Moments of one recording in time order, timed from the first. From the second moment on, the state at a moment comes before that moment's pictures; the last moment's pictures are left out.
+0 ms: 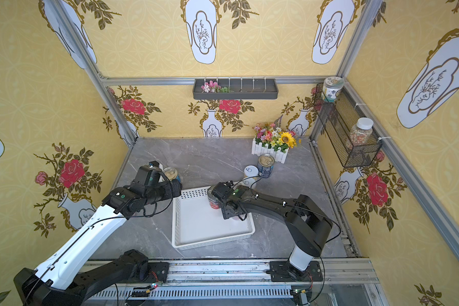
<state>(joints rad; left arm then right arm) -0.46 1.04 1.00 -0.85 -0.13 -0.59 0.89 1.67 1.10 -0.78 0.25 0.60</state>
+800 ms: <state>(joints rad) -0.46 1.04 1.00 -0.85 -0.13 -0.59 0.93 1.42 1.24 -0.86 0.31 0.60</state>
